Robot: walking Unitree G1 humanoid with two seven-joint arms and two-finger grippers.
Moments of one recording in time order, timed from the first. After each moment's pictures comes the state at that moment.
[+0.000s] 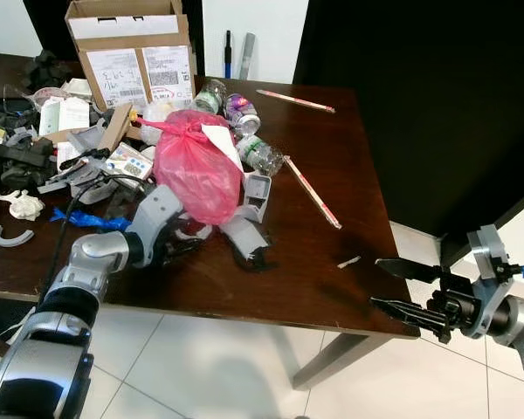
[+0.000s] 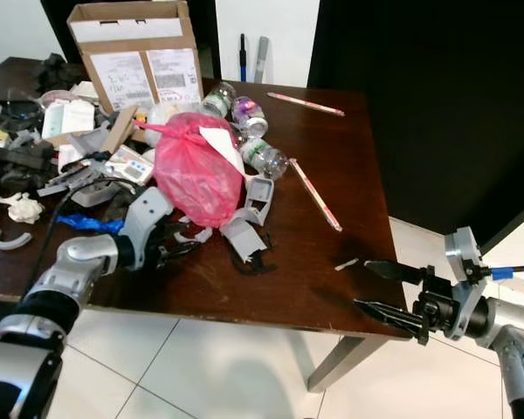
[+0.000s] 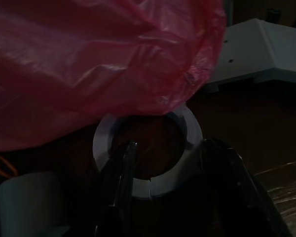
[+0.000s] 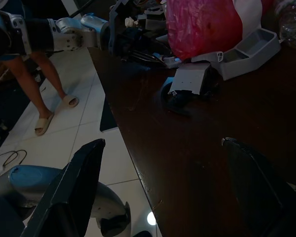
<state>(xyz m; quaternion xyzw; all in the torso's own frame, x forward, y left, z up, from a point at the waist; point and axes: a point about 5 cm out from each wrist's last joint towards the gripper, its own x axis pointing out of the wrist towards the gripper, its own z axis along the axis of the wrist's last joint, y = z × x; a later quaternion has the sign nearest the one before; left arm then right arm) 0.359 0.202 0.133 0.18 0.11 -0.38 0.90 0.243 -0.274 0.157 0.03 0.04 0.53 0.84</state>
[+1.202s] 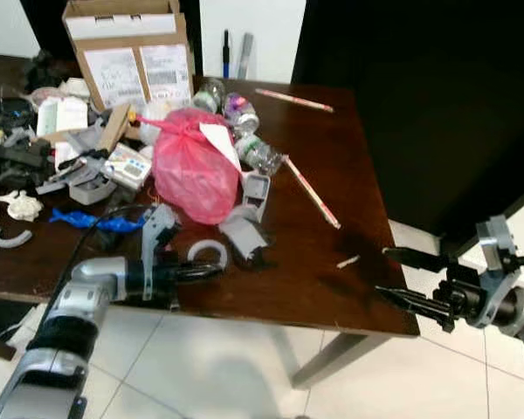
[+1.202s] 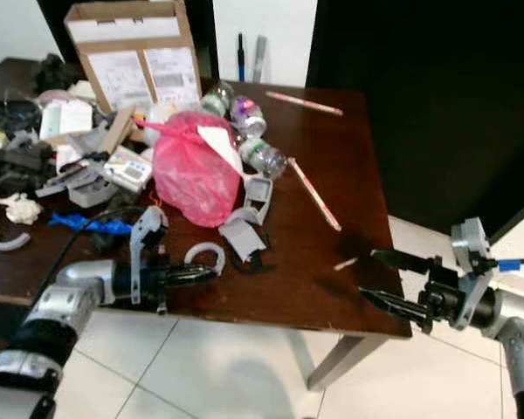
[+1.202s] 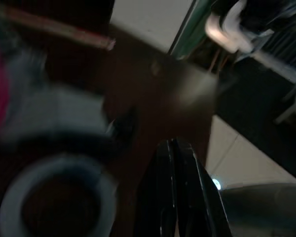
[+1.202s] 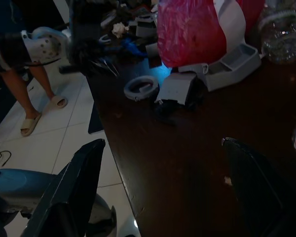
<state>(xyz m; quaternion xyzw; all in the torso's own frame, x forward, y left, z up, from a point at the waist) 0.311 0.169 0.143 -0.03 0.08 -0.62 0.78 0.250 -0.279 0.170 0.01 0.02 0.52 0.85</state>
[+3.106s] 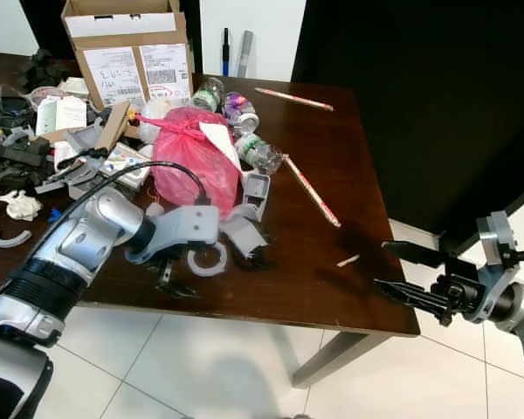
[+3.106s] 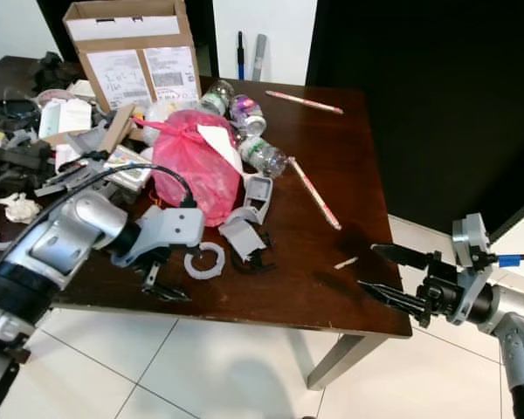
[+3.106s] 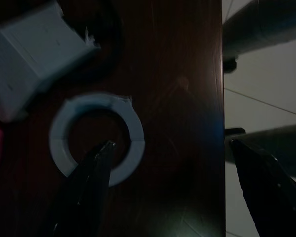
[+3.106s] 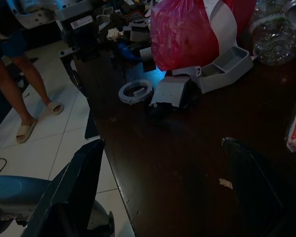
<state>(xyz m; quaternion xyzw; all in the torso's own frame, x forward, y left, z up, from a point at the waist) 0.326 0.164 0.190 0.38 0.25 -0.63 0.63 0.252 -0.279 0.168 0.02 0.01 0.51 0.86</state>
